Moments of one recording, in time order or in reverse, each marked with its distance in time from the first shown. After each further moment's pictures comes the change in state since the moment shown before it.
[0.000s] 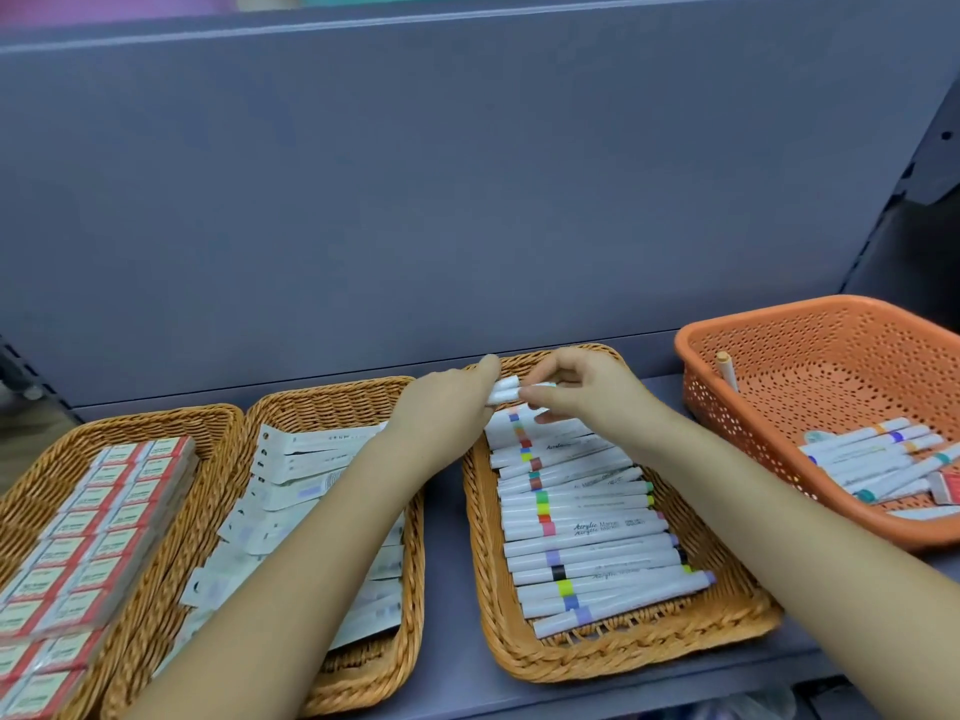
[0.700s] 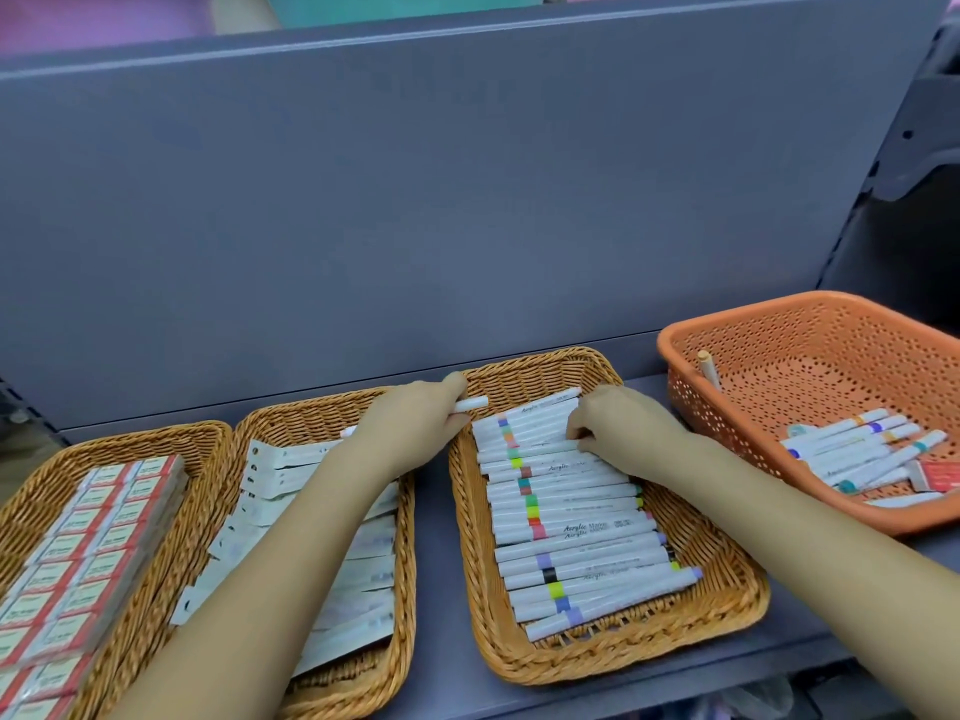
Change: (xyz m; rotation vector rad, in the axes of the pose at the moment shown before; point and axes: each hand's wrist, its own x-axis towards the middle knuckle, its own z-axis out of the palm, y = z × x) left_hand -0.001 -0.021 0.003 -0.118 -0.107 -0.010; right_hand 0.002 0.043 -0.031 -1.275 -0.144 -0.089
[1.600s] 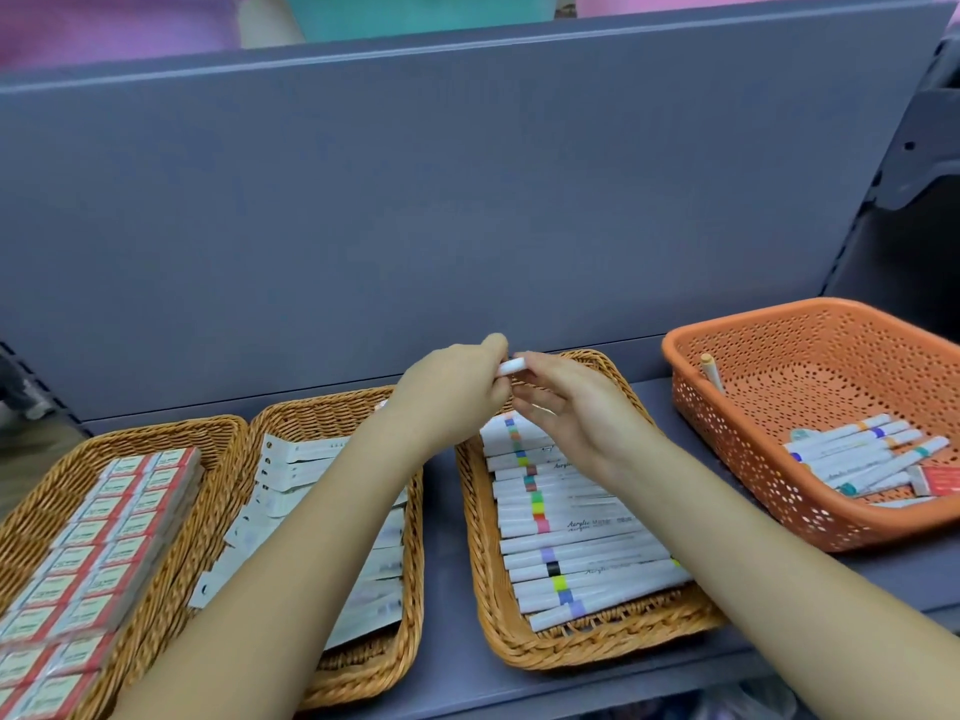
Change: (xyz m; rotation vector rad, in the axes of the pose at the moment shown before) left_hand -0.008 0.039 -0.043 -0.113 0.144 0.029; right_hand -0.010 -0.065 -0.036 2.077 0.189 0.184
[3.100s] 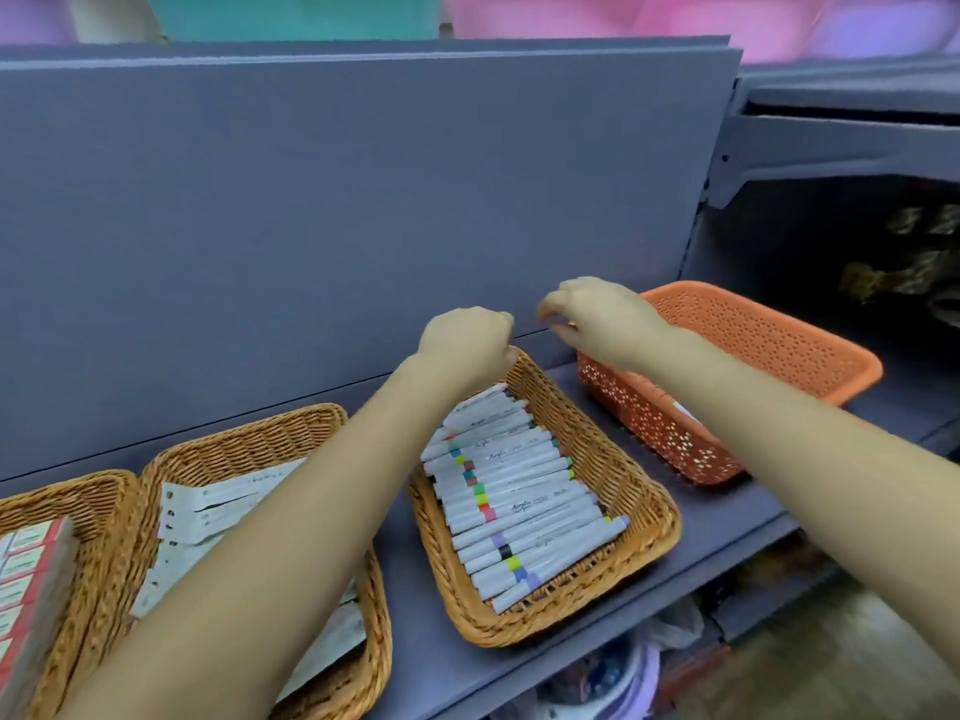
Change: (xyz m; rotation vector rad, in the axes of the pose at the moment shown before) left_hand 0.062 0.046 0.008 0.170 -0.001 0.246; right_hand 0.006 -0.090 -0.065 -2.080 0.206 -0.365
